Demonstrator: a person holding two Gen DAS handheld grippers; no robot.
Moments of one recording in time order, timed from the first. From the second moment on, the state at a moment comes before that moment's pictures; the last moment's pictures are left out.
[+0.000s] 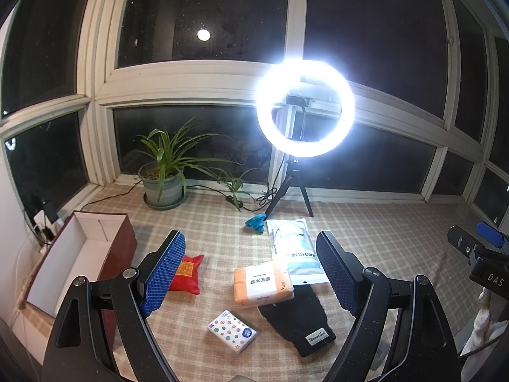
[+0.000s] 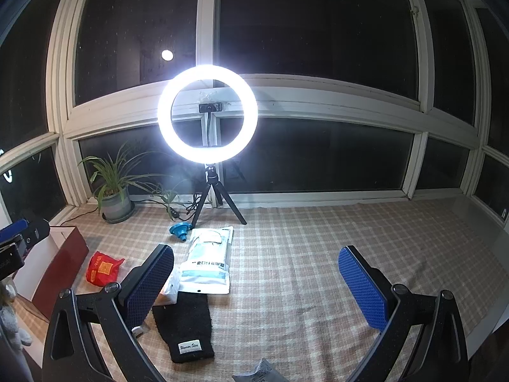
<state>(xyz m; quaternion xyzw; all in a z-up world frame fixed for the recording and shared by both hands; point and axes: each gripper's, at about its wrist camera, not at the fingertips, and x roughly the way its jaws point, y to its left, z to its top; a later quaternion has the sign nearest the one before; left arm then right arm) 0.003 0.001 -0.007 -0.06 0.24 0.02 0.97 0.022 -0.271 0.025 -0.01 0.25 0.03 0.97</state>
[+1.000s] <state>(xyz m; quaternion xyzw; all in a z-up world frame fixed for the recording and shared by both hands) 0.019 -0.024 -0.056 -0.06 0.32 -0.02 0.94 0.037 -0.284 -0.012 -0.01 0.32 0.05 0.94</state>
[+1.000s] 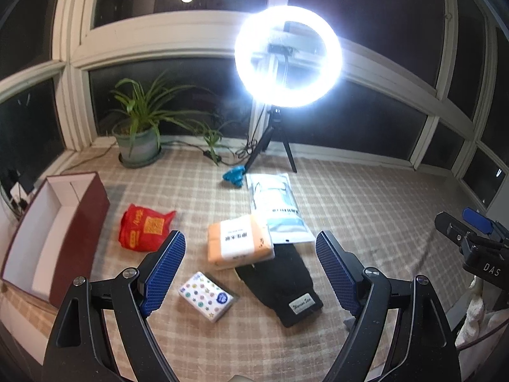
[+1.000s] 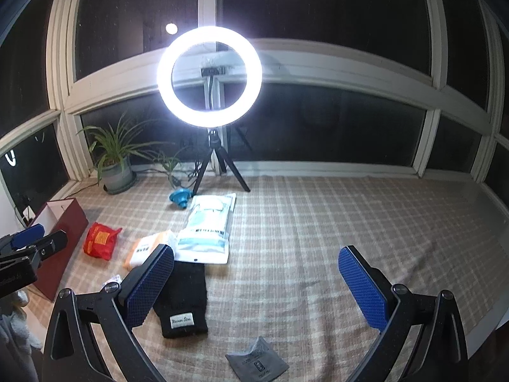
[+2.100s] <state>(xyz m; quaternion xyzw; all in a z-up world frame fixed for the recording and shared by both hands) 0.003 0.048 -0.149 -0.20 0.42 0.06 0.88 0.112 -0.287 -0.100 0.09 0.47 0.22 0.85</state>
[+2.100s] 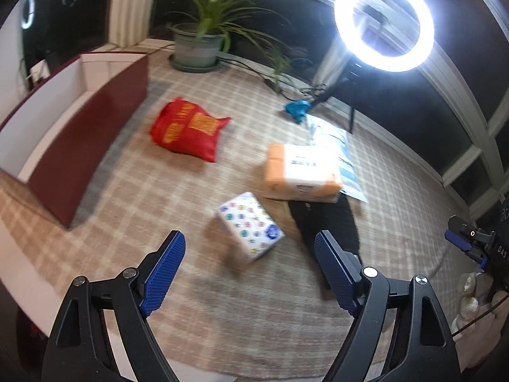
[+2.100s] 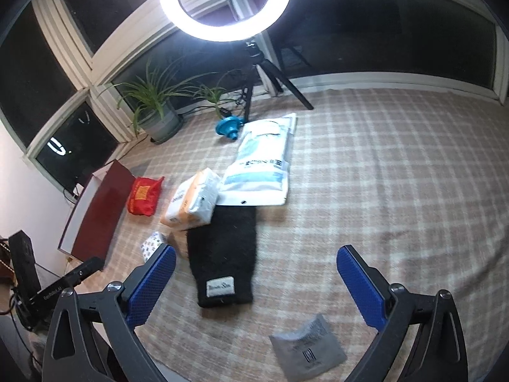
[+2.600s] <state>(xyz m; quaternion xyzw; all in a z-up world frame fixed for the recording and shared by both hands) 0.006 0.092 -0.145 -0.21 0.40 0.08 0.89 0.156 -0.174 -0.072 0.09 0.47 0.33 0.81</state>
